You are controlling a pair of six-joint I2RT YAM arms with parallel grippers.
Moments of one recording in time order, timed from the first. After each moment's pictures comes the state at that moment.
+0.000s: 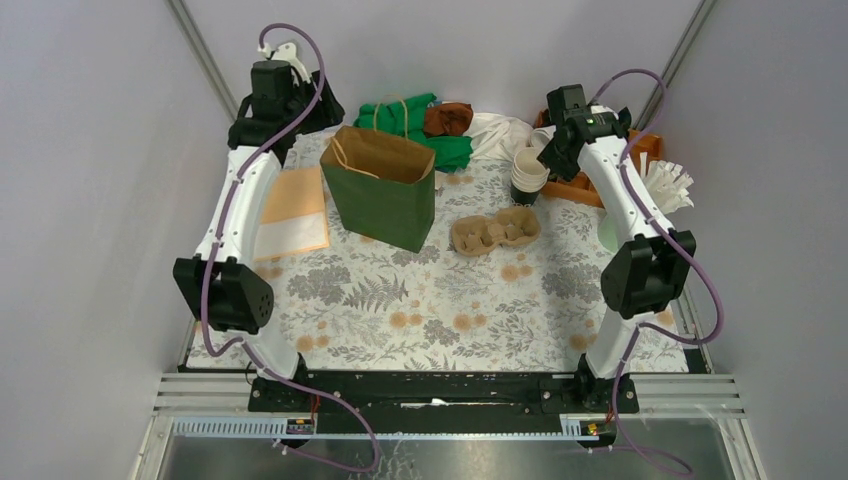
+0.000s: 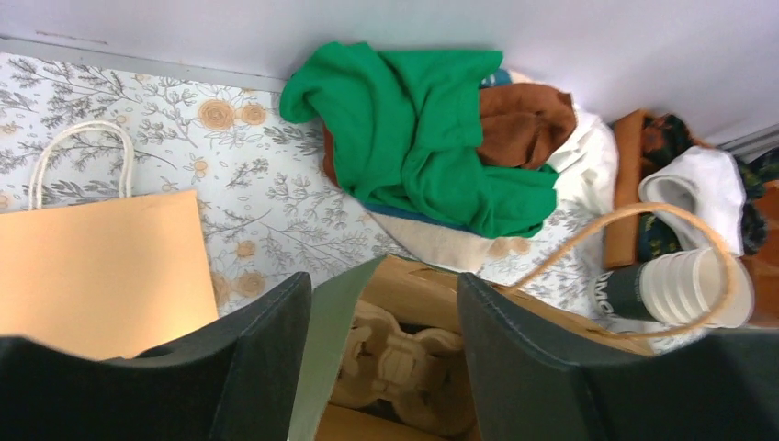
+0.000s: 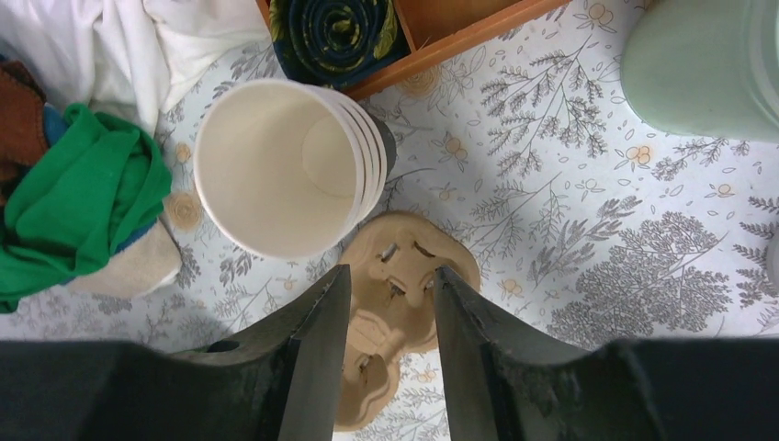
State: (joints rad) left arm -0.11 1.71 1.85 -0.57 0.10 -0.33; right arm 0.20 1.83 1.86 -1.06 0.36 0.85
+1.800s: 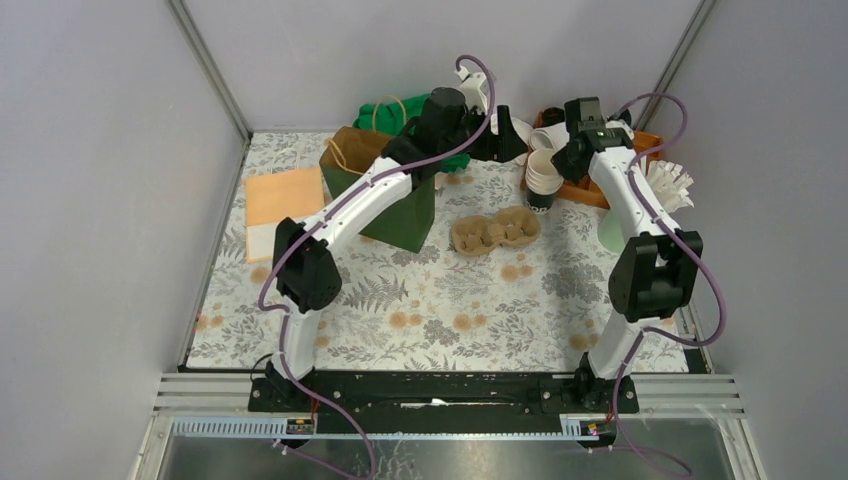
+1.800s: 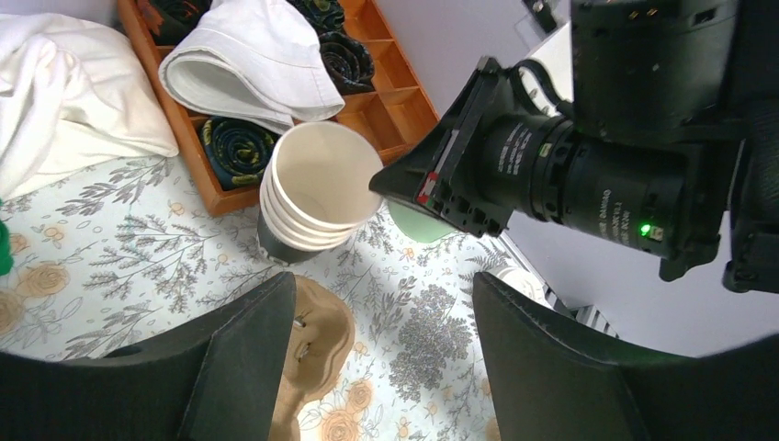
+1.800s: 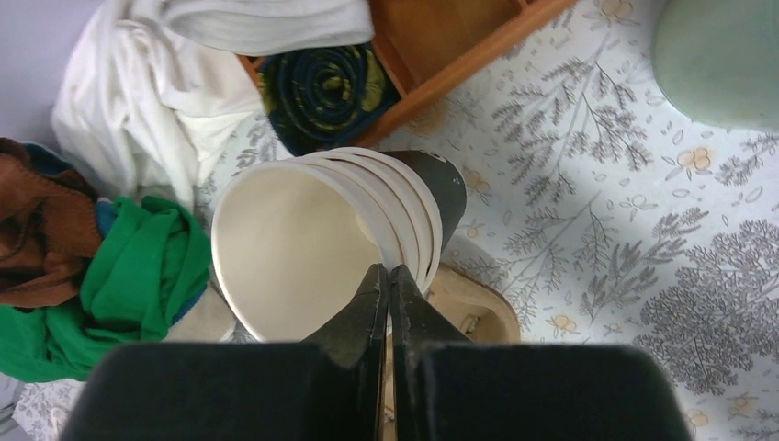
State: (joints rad) left arm -0.70 2.06 2.08 -0.27 0.32 -0.51; right arm 0.12 1.81 1.72 -0.85 0.34 0.99
